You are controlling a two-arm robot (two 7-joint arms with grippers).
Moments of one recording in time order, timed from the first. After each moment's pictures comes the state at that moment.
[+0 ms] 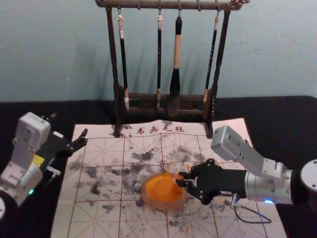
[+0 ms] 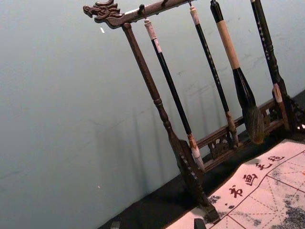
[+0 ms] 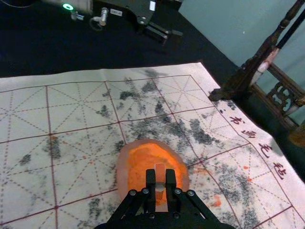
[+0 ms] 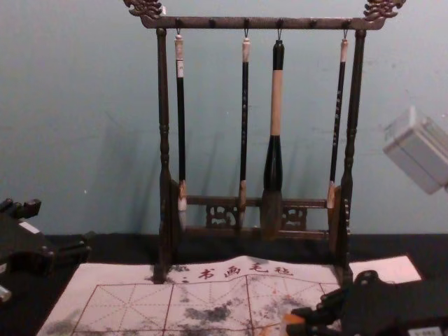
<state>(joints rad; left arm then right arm) -0.20 0.60 0.45 -1.41 -0.25 -0.12 0.03 0.38 0.59 -0.64 -1.51 0.23 0.16 0.68</state>
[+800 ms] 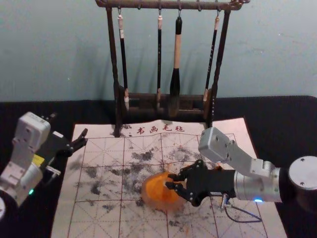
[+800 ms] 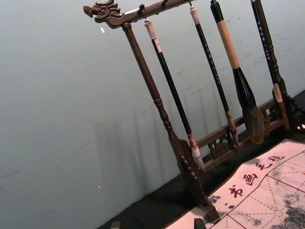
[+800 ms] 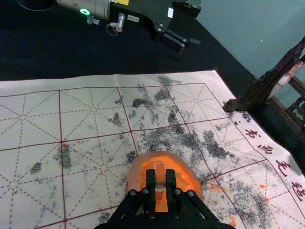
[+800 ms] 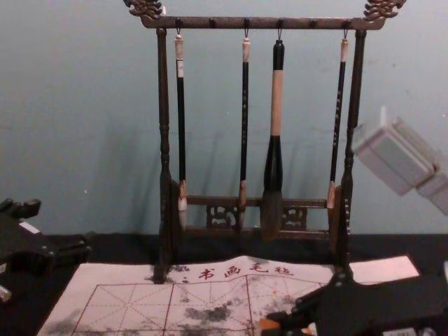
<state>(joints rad) -0.20 0.60 0.45 -1.41 -0.25 -0.12 0.03 0.41 0.57 -0.68 -1.51 0.21 0.16 0.70</state>
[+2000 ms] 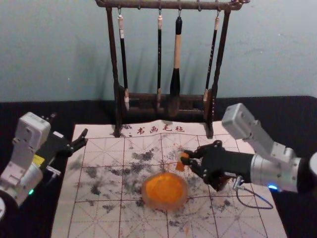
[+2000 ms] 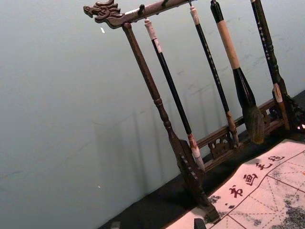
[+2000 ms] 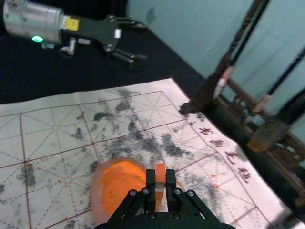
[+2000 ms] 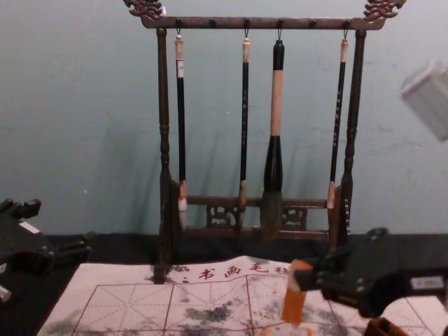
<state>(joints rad) -0.20 0.60 0.45 -1.41 -0.25 -0.12 0.03 0.37 0.59 -0.58 -1.55 0.28 0.19 0.62</state>
